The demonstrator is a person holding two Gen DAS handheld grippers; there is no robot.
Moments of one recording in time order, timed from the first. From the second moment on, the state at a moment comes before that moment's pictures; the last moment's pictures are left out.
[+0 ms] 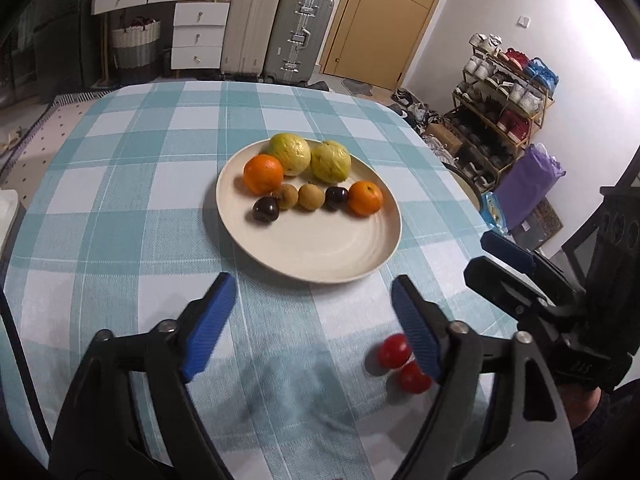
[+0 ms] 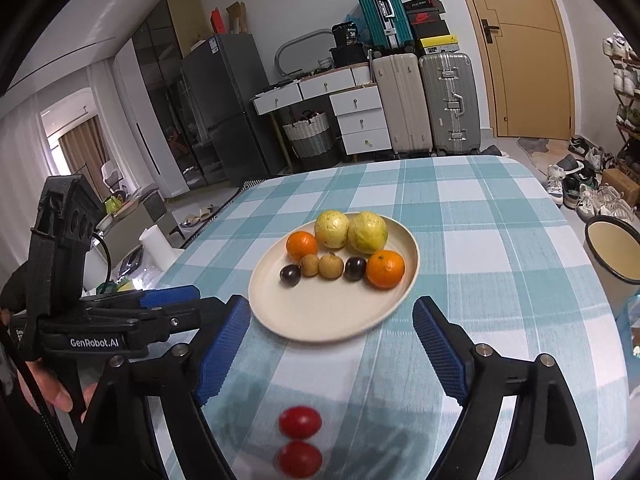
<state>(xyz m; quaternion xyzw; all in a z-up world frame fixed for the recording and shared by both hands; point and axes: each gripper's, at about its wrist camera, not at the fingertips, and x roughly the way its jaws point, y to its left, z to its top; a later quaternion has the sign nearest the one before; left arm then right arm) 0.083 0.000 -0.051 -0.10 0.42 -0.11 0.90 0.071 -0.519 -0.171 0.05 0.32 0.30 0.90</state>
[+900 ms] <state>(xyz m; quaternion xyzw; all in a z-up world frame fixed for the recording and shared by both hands) 0.024 -0.008 -0.100 -0.08 0.44 -0.08 0.89 0.002 -0.532 -0.210 0.05 0.35 0.31 0.88</state>
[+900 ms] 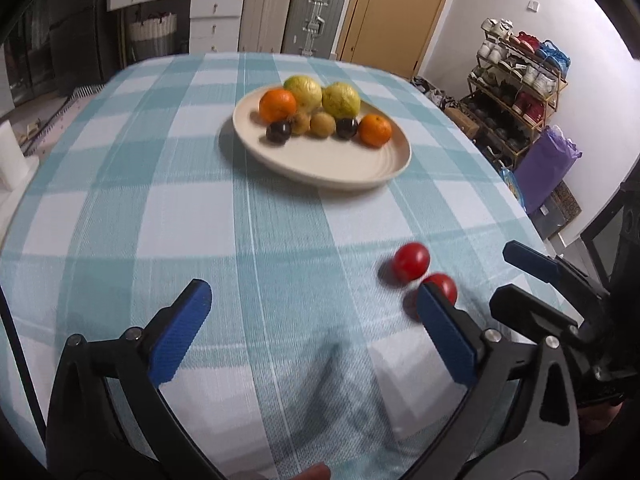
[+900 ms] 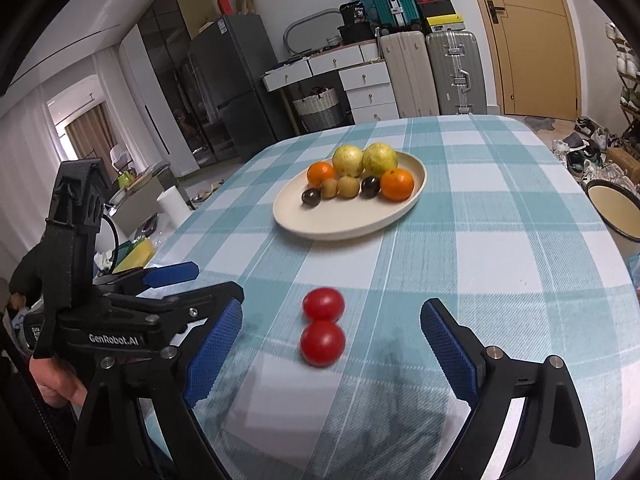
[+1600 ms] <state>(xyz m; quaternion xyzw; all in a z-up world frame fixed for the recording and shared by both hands) 0.021 0.000 -0.120 -0.10 0.46 -0.07 0.88 0.002 -0.519 -0.237 0.04 0.39 0.32 0.86</state>
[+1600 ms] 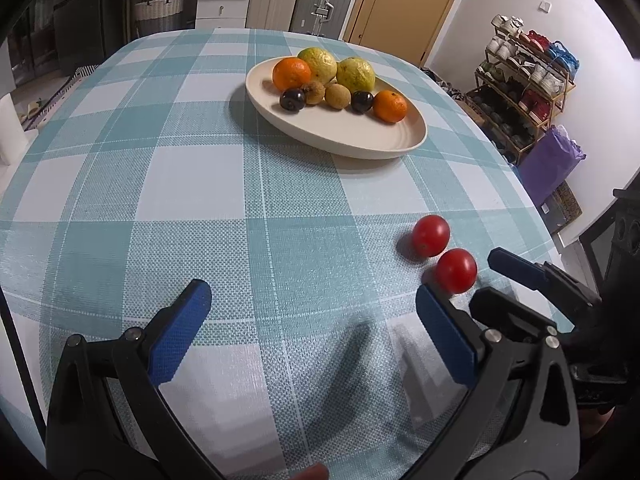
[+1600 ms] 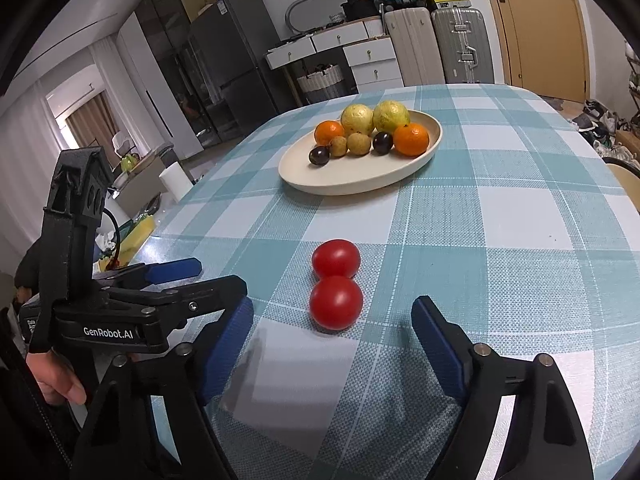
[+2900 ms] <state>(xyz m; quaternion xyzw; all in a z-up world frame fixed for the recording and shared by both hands) 0.040 -0.025 -0.121 -0.09 0.47 -0.09 0.87 0.014 -0.547 -0.225 0.06 0.37 0.32 0.87</state>
